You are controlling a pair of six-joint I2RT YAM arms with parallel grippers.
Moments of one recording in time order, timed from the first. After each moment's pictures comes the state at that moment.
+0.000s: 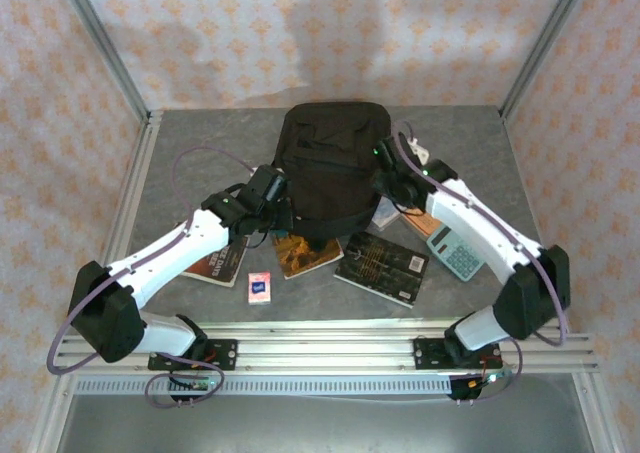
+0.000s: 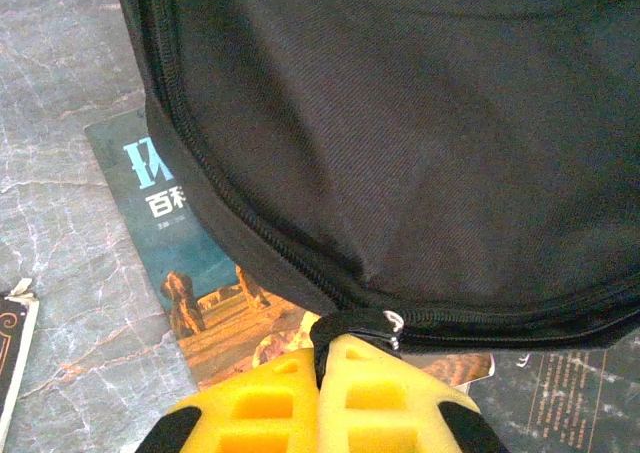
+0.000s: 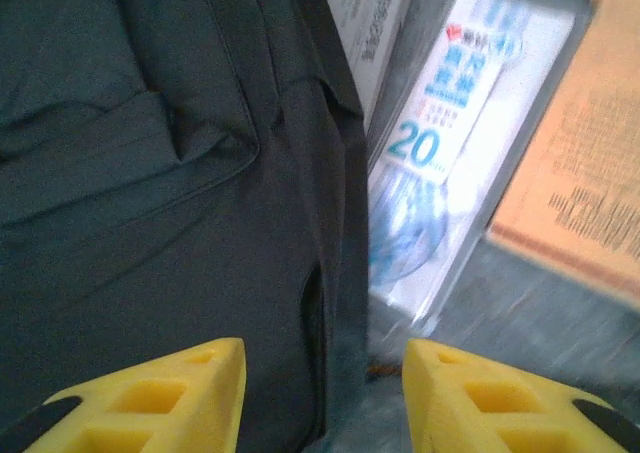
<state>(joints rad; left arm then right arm) -0.59 1.36 1.08 -0.67 -0.10 -0.65 0.54 1.44 1.27 -0.80 0.24 1.01</state>
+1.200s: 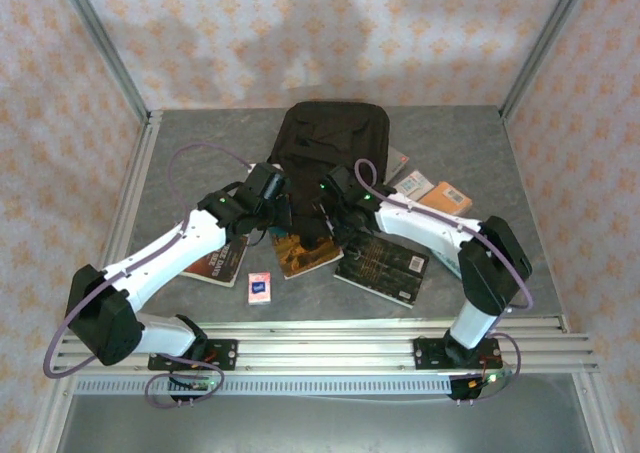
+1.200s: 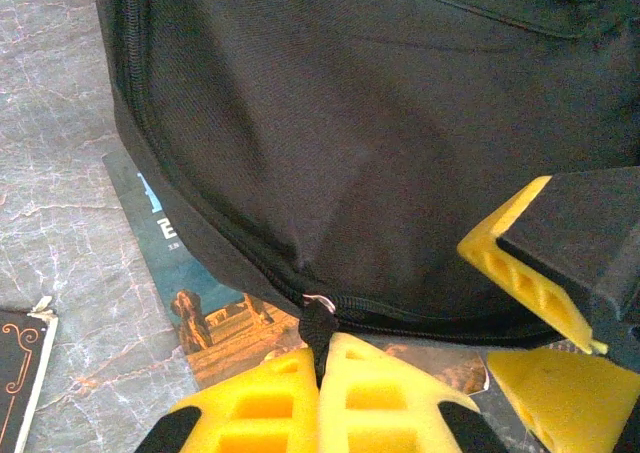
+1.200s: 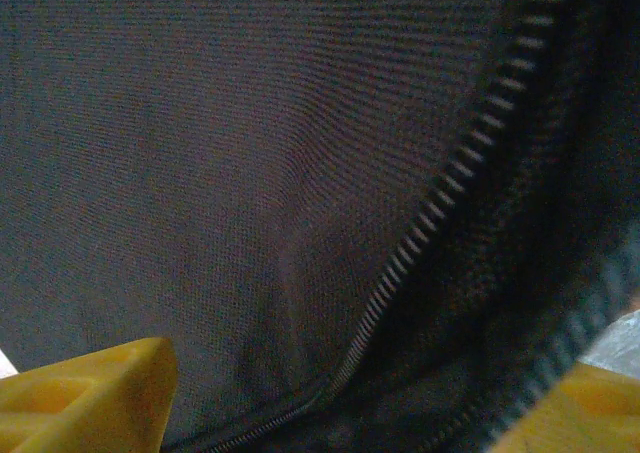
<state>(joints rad) -0.59 1.34 1.09 -0.67 -0.13 -0.64 0.78 1.68 1.24 -0.57 -0.05 1.77</state>
